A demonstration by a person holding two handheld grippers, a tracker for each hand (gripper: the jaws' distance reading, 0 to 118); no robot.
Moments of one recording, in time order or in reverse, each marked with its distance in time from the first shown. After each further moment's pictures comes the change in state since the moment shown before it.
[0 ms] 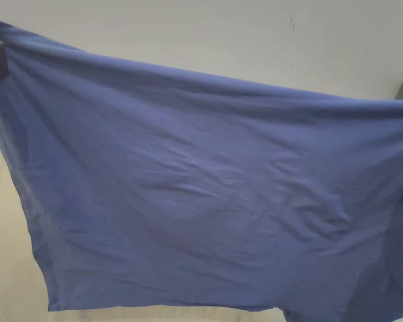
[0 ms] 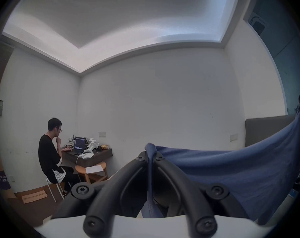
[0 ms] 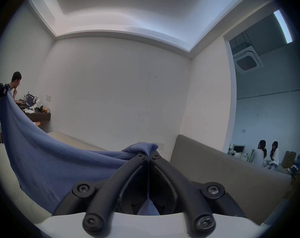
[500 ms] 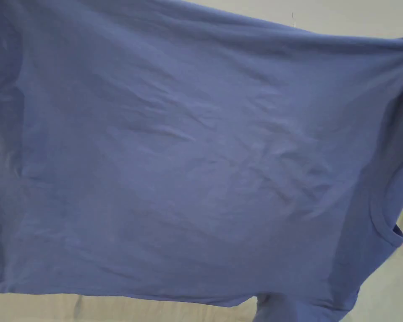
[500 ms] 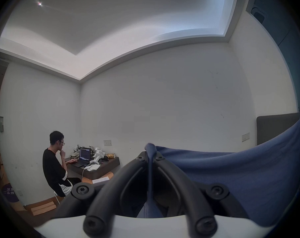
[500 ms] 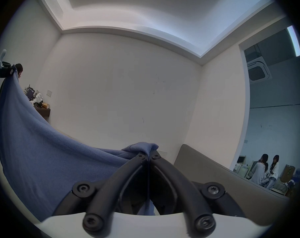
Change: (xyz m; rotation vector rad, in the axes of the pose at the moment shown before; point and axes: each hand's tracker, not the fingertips) left arm -0.005 0.062 -0.125 -0.011 0.057 -0.081; right arm -0.034 0.050 -0.108 0.004 0.031 0.077
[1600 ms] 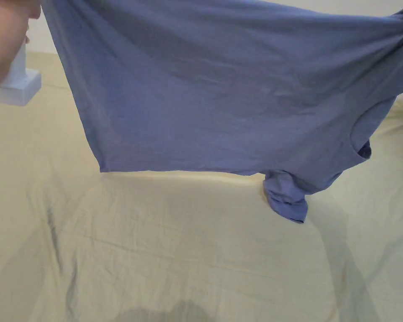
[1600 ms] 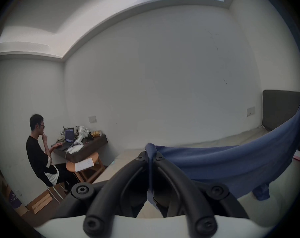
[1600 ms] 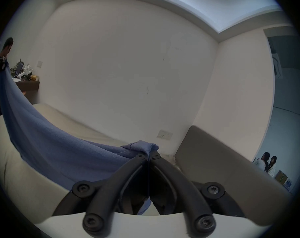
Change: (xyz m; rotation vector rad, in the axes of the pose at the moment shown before) left arm 0.099 -0.150 -0.209 -0.266 -0.052 -0.050; right arm -0.064 -0.130 -0.236 -0.229 0.004 0.079
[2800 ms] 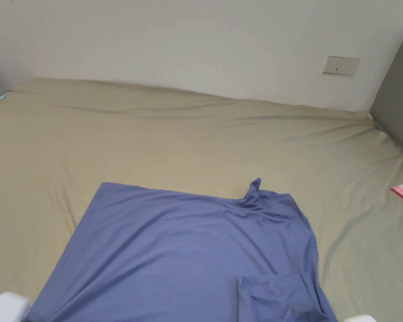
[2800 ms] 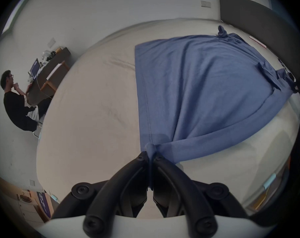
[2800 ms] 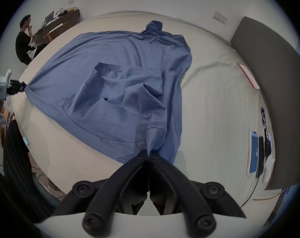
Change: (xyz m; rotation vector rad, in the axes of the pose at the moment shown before) left arm -0.061 -0.415 0.308 -0.834 -0.330 -0.253; right arm -0.056 -0.364 0.323 -0.867 0.526 -0.018
